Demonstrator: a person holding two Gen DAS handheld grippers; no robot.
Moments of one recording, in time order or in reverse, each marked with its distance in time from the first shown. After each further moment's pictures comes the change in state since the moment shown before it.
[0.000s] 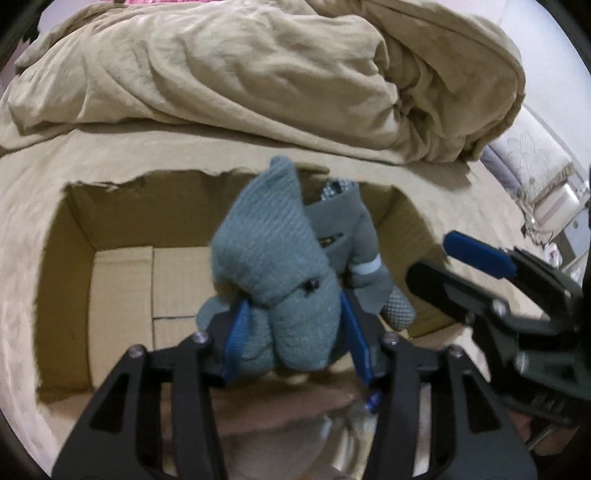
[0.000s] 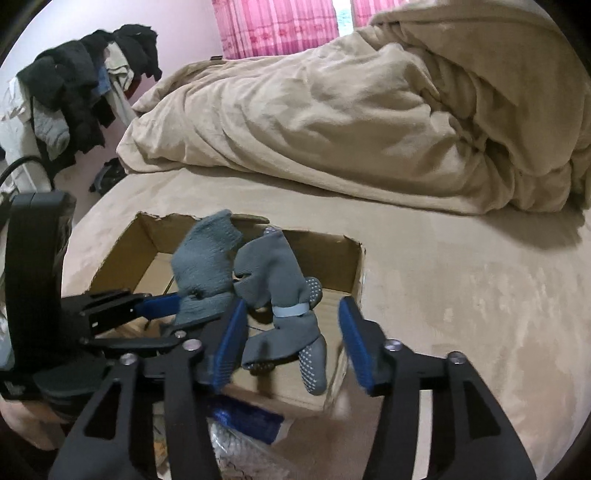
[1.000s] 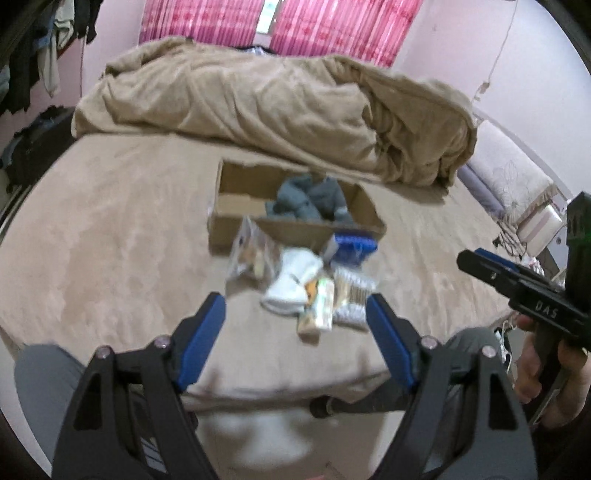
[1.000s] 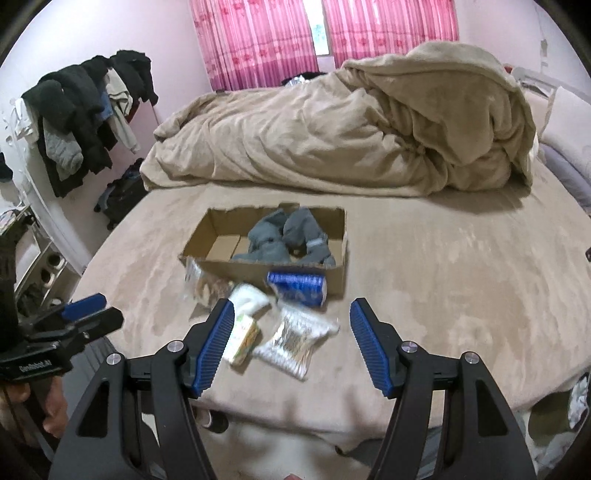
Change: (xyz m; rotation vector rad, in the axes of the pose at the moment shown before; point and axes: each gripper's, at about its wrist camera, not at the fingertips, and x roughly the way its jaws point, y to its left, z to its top) left arm -0.201 0.009 -0.125 -0.066 -0.121 0.043; right arm -0.172 0.052 -0.062 0.107 -0.035 -0.041
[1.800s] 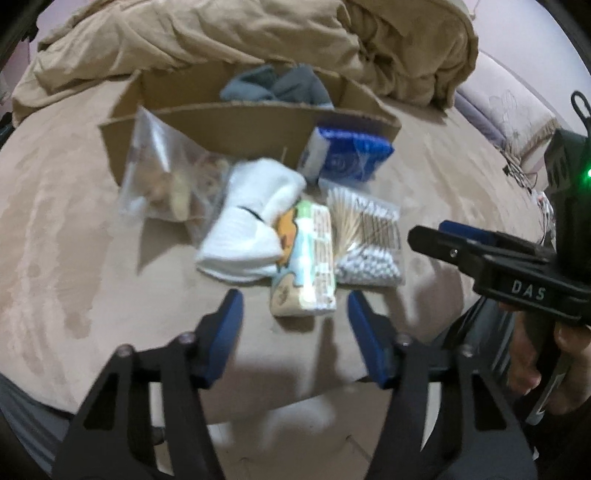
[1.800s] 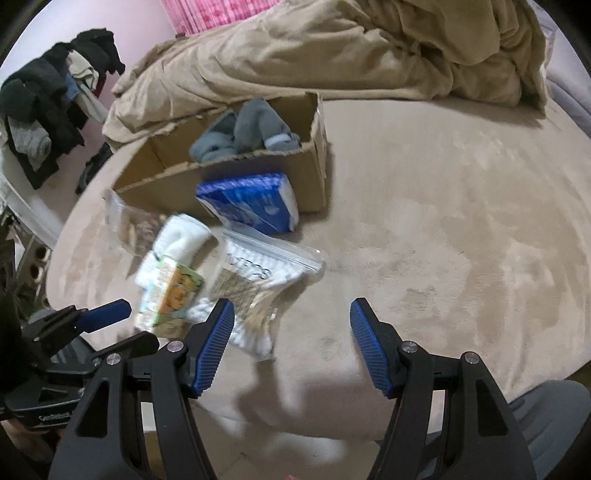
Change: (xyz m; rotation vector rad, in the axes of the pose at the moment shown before) left arm 0.131 -0.024 -0.036 0.137 0.216 -0.036; right arm 0.118 -0.042 -0.055 0.103 0.197 0.003
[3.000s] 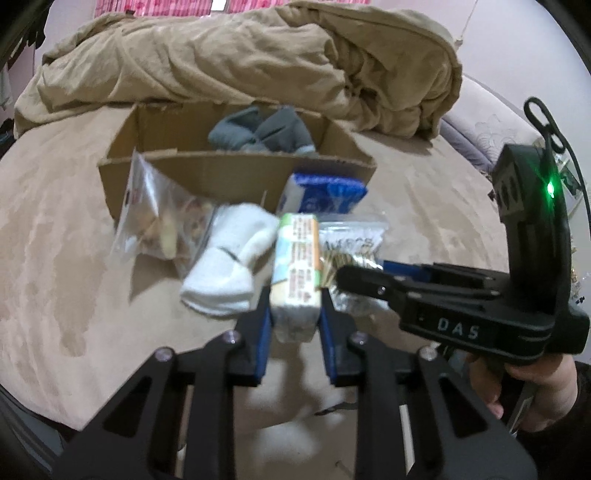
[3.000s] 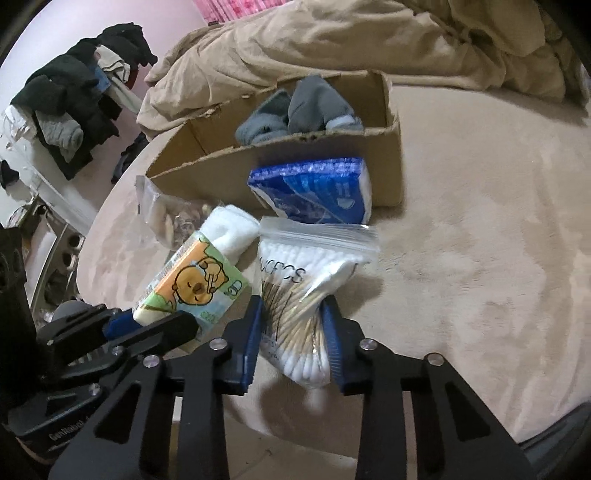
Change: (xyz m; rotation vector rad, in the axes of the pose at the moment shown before) left arm -0.025 -0.012 0.009 -0.005 -0.151 -0.038; right arm 0.016 0.014 0.007 -0.040 0.025 0.168
